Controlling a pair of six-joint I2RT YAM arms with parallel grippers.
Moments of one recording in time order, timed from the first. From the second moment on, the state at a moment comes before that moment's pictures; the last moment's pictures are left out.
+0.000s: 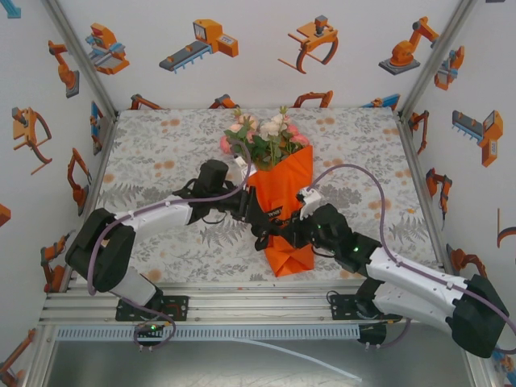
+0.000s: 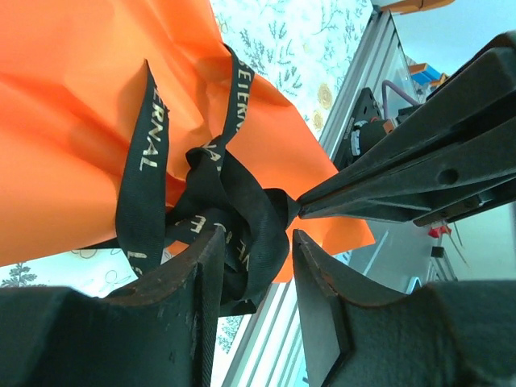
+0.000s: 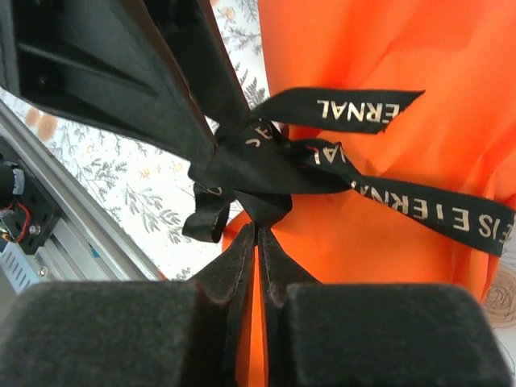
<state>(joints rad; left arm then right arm) -0.69 1.53 0.84 0.07 0.75 -0.45 0.86 0.91 0.43 0.04 -0.06 0.44</state>
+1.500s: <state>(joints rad) -0.69 1.56 0.85 0.20 0.75 -0.56 0.87 1.19 0.33 0.60 0.04 -0.10</state>
